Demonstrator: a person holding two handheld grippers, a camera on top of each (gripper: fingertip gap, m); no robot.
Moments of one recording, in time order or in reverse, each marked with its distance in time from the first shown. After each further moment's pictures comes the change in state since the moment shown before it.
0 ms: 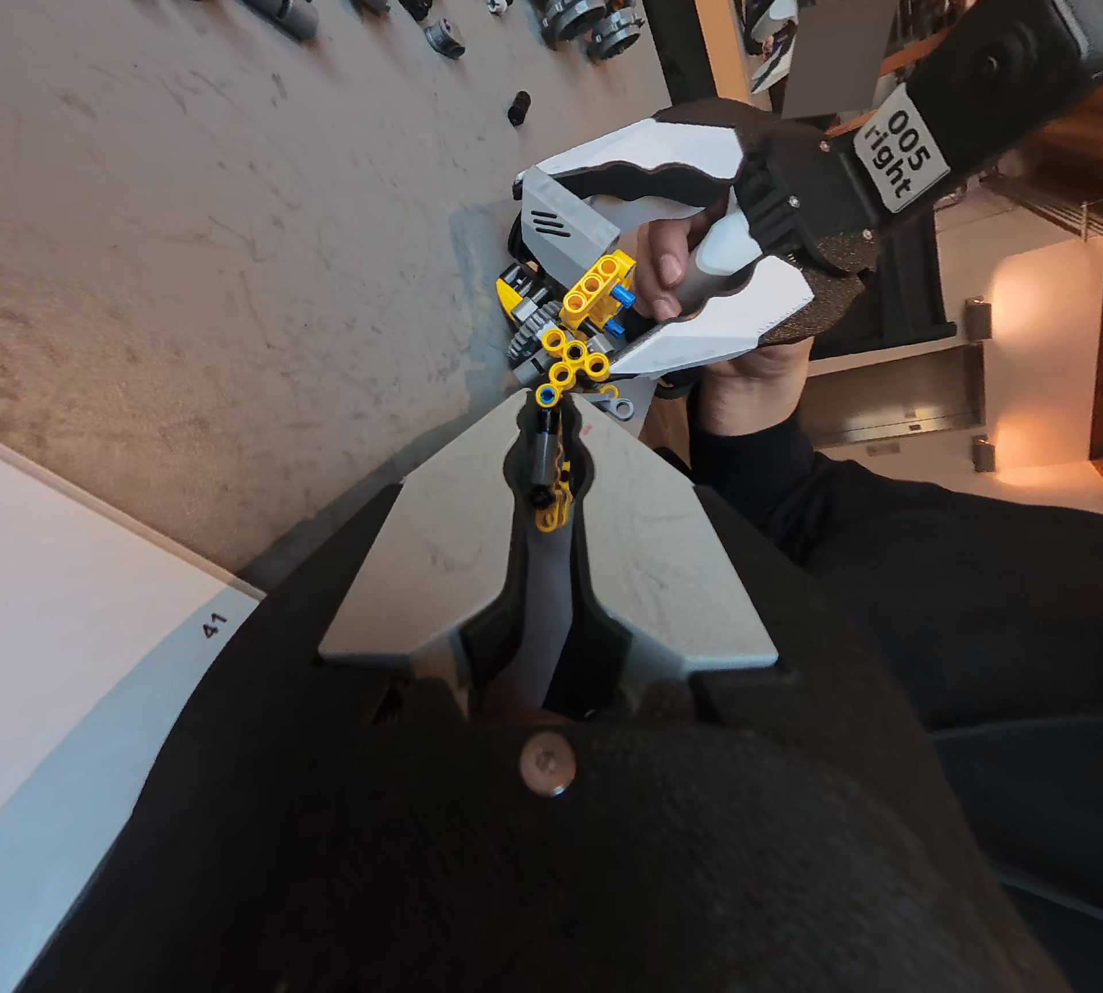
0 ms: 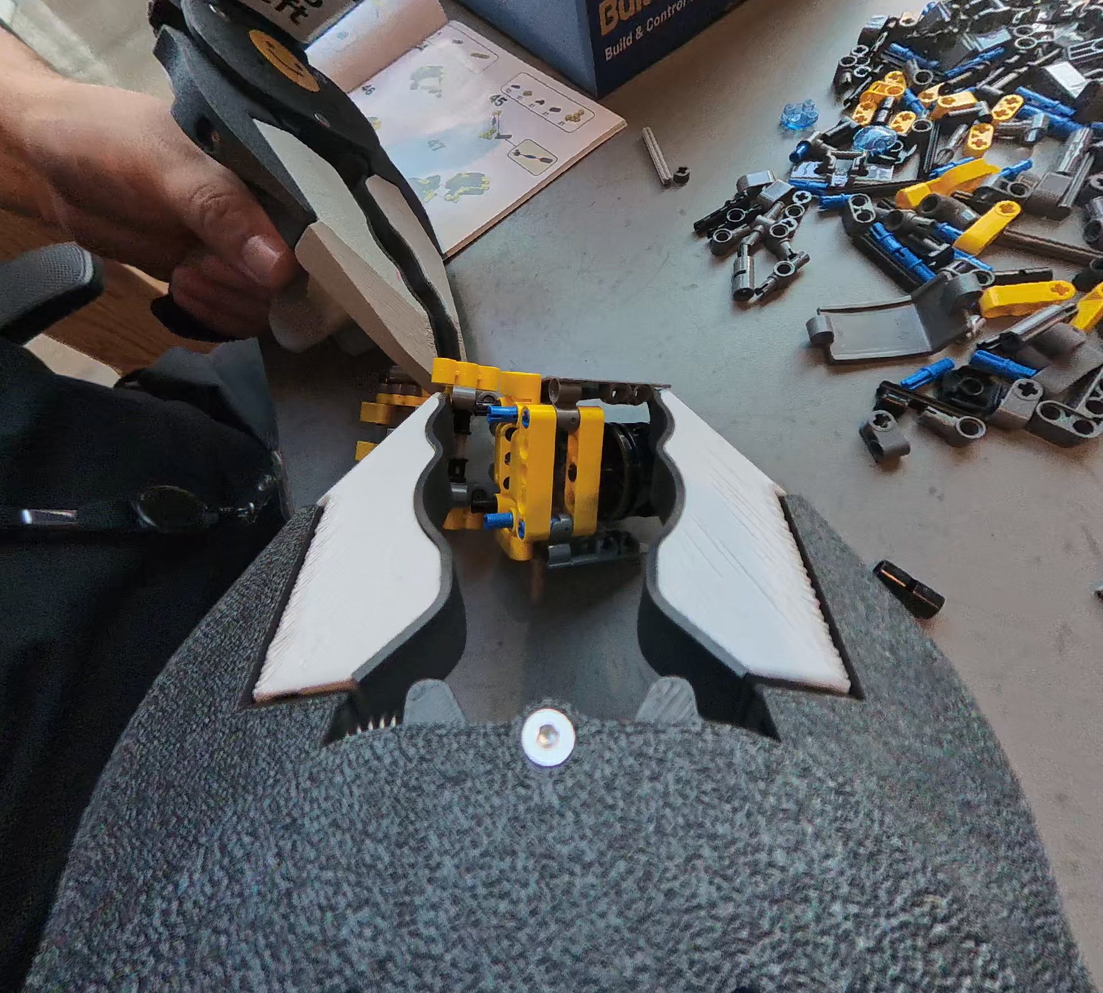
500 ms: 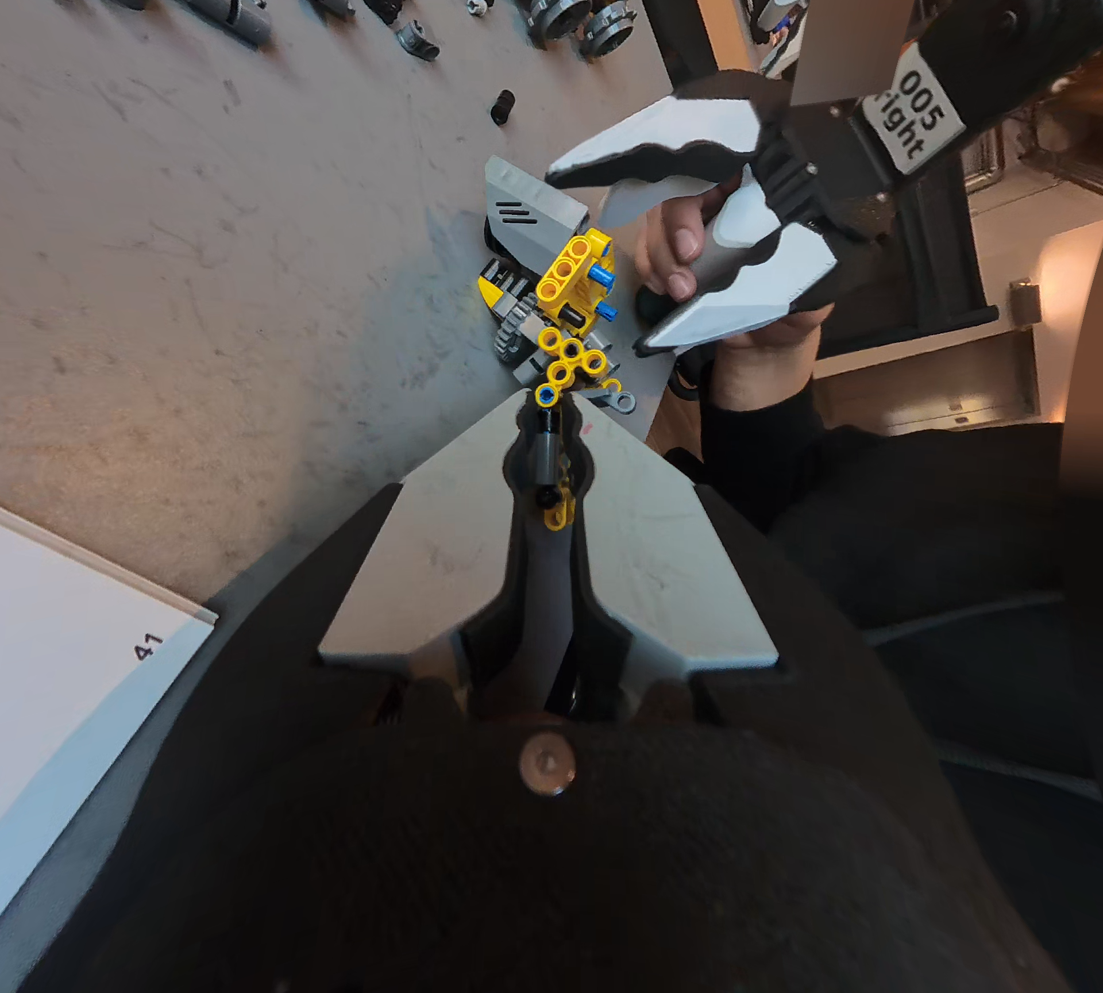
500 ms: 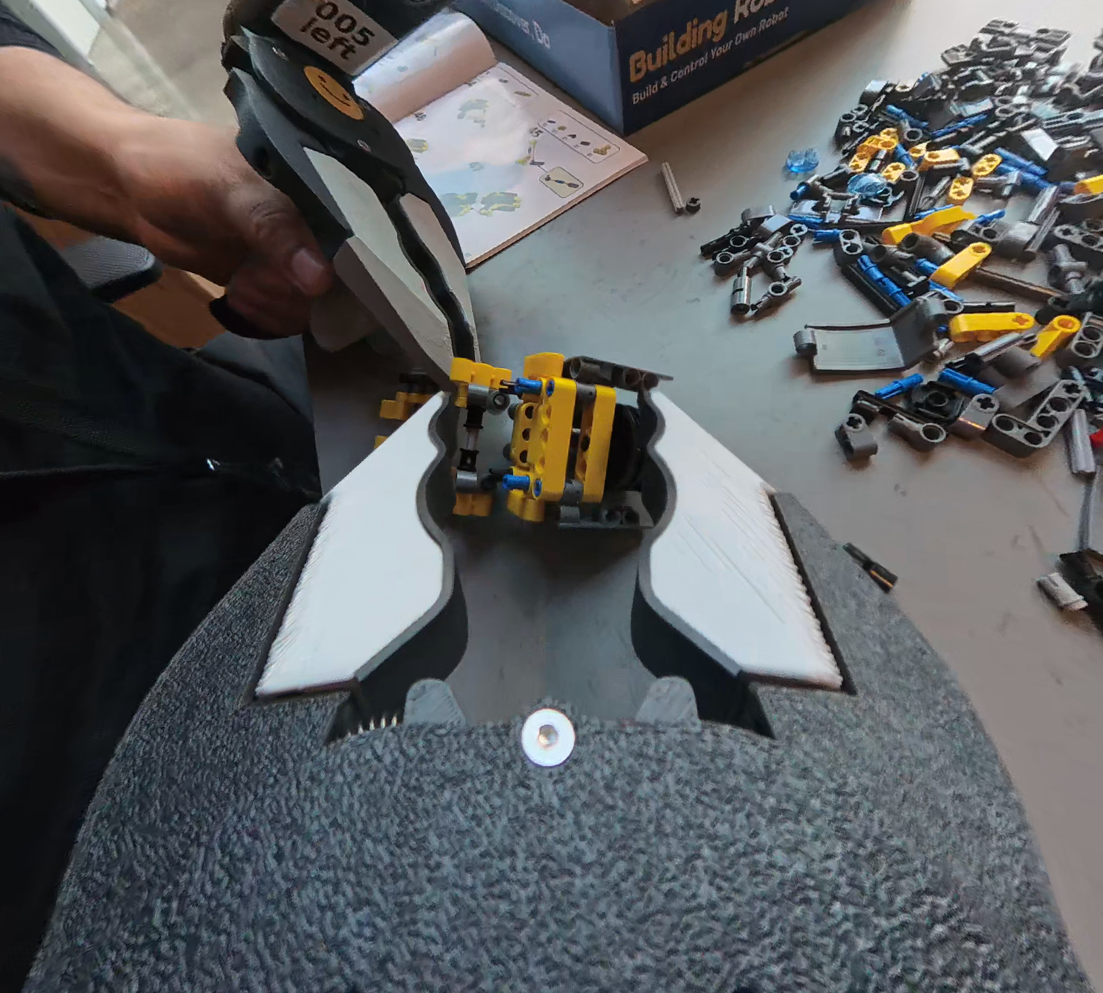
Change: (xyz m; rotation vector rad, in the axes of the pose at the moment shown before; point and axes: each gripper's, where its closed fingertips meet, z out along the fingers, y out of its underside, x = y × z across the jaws) left arm 0.005 0.004 0.007 0.018 -0.029 0.067; right arm -0.002 -0.003 -0.021 0.061 -0.063 -0.057
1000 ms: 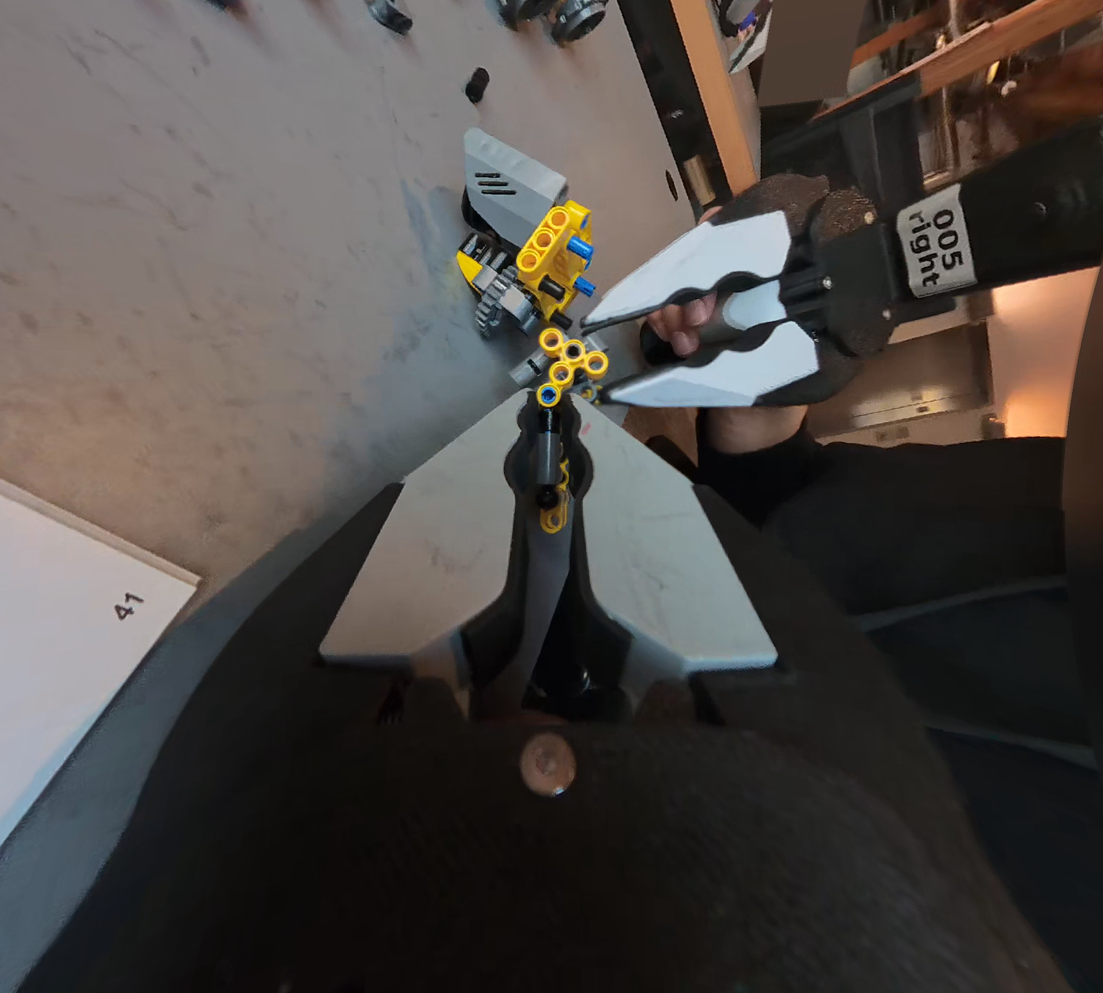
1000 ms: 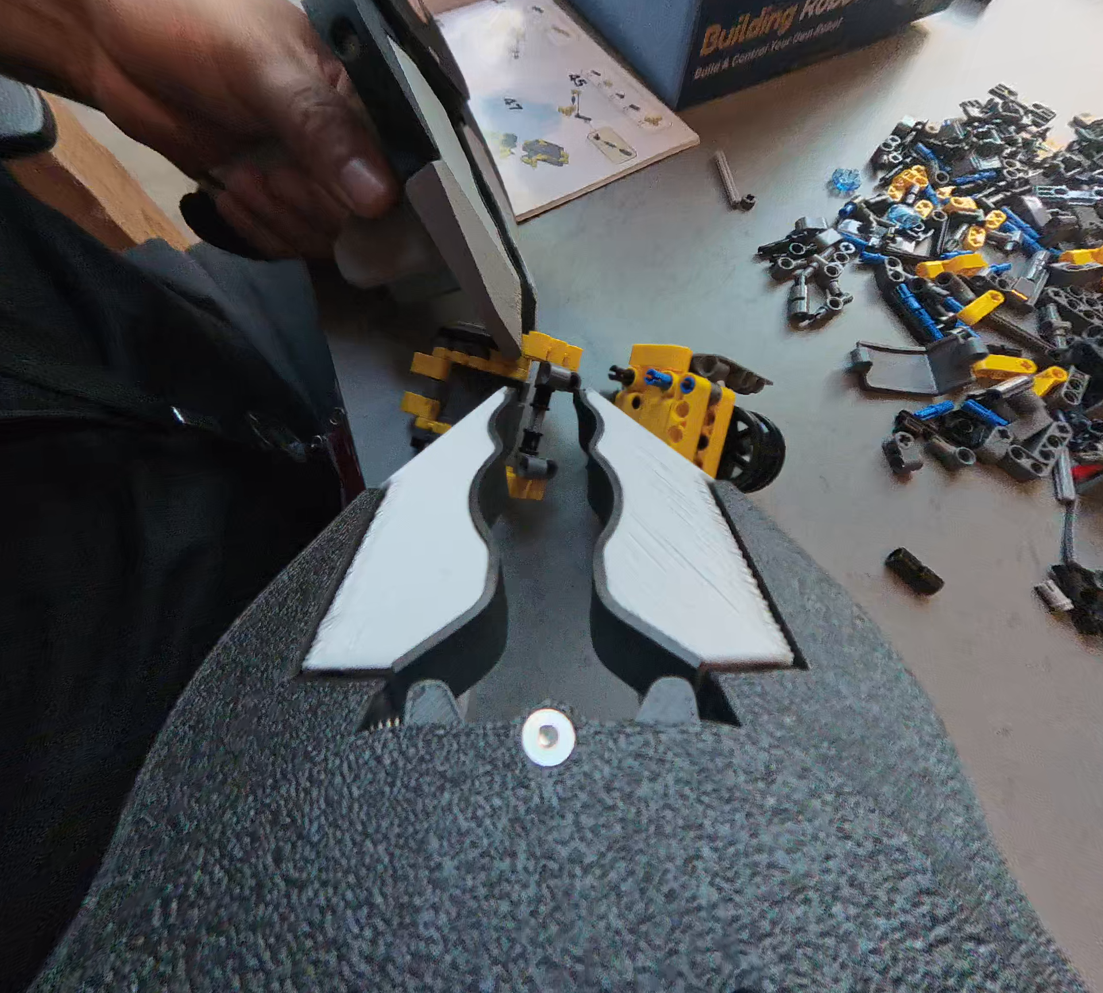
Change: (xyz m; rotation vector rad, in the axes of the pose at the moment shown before) left arm 0.006 0.007 -0.006 -0.009 0.050 -0.020; right arm -0.037 0.012 0.007 -0.084 0.134 -0.201
